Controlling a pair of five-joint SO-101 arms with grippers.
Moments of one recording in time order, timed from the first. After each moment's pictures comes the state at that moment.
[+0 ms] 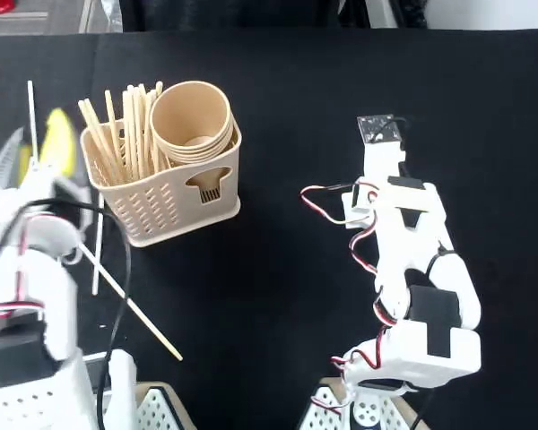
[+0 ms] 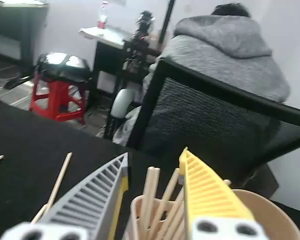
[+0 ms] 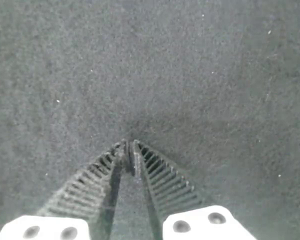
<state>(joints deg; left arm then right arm) -18.4 -72.0 43.3 43.0 15.3 8.4 3.1 36.7 41.5 13.1</state>
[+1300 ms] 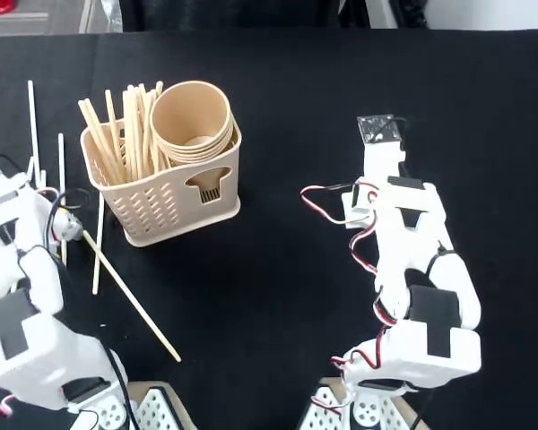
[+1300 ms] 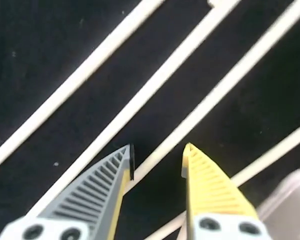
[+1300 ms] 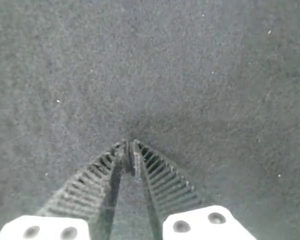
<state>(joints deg) -34.4 4.4 32.2 50.0 22.0 8.4 3.1 36.7 41.5 13.1</state>
